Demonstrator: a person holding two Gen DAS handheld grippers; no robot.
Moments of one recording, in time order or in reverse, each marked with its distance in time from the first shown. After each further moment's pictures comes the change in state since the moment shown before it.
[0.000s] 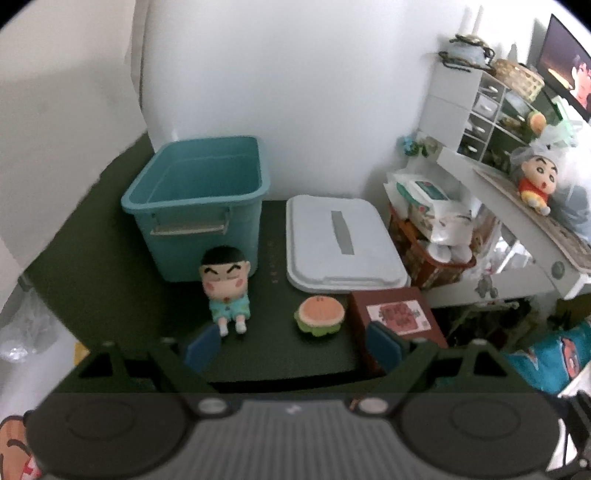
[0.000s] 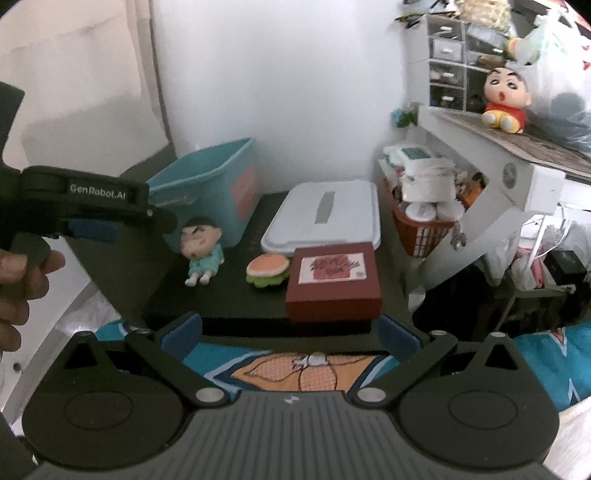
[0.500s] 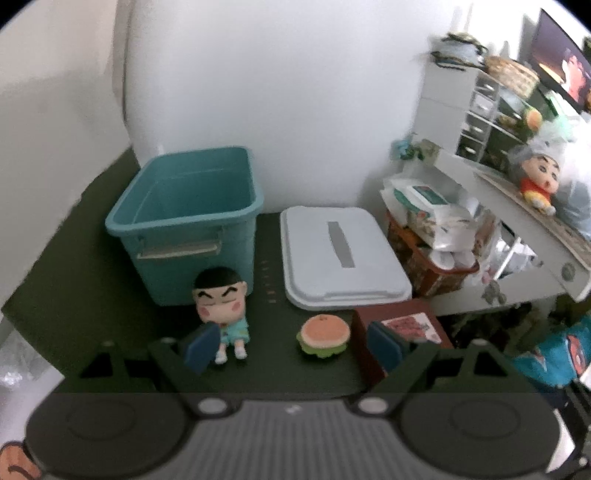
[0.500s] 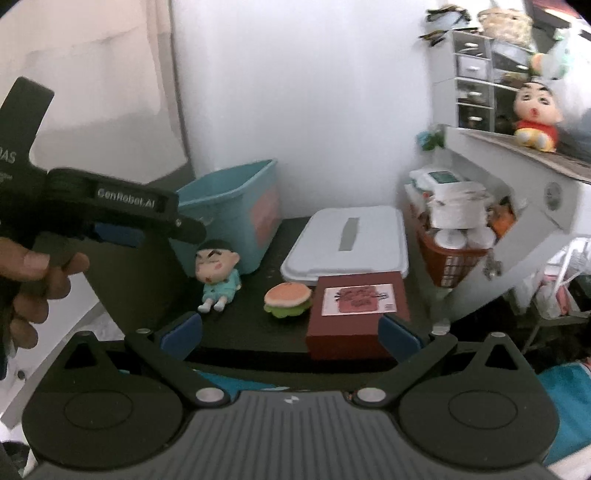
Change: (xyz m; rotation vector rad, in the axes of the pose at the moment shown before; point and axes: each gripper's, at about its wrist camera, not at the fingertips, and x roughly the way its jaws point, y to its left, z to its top) left arm 0.025 0.019 0.010 0.013 -0.036 -0.023; right arm 0.036 0.012 0.002 -0.044 -0.077 0.067
